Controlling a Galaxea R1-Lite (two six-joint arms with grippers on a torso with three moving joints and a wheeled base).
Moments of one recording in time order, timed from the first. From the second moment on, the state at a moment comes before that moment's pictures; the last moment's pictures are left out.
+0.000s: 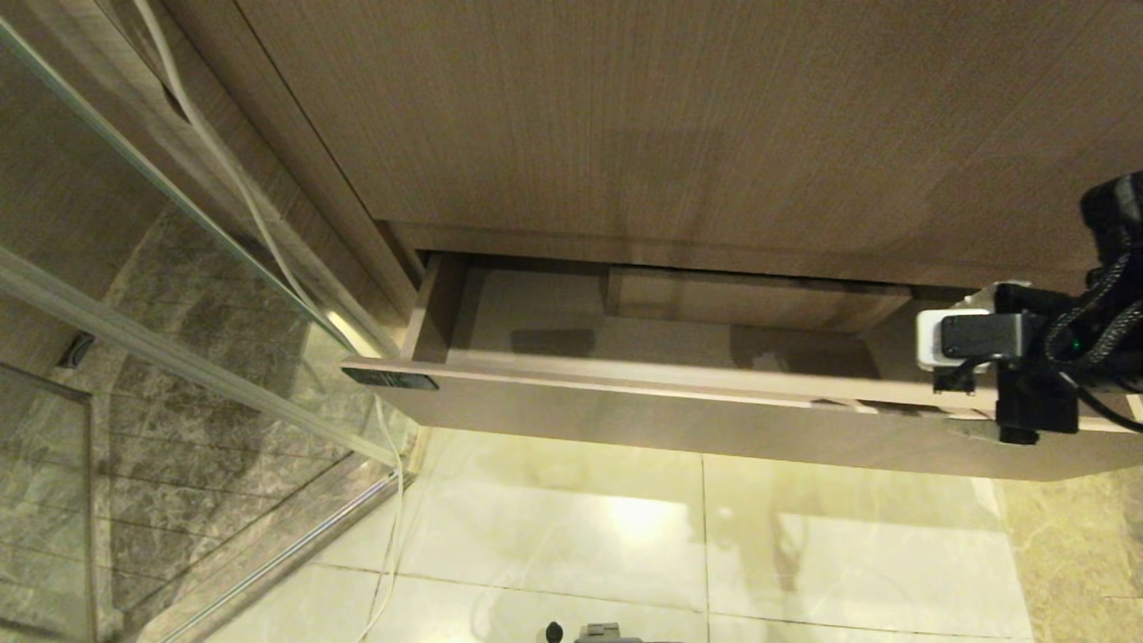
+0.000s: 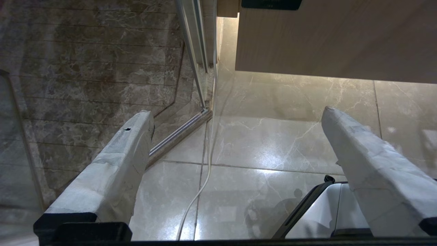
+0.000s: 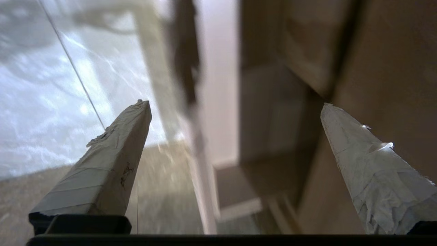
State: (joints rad) left arm 0.00 0.00 0.00 0.00 0.00 0.00; right arm 0.08 1.48 -1.10 0.28 -0.07 -1.38
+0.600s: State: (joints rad) left arm 0.00 0.00 0.00 0.00 0.00 0.00; right arm -0.01 1.11 -1.11 0.57 -0.16 -1.22
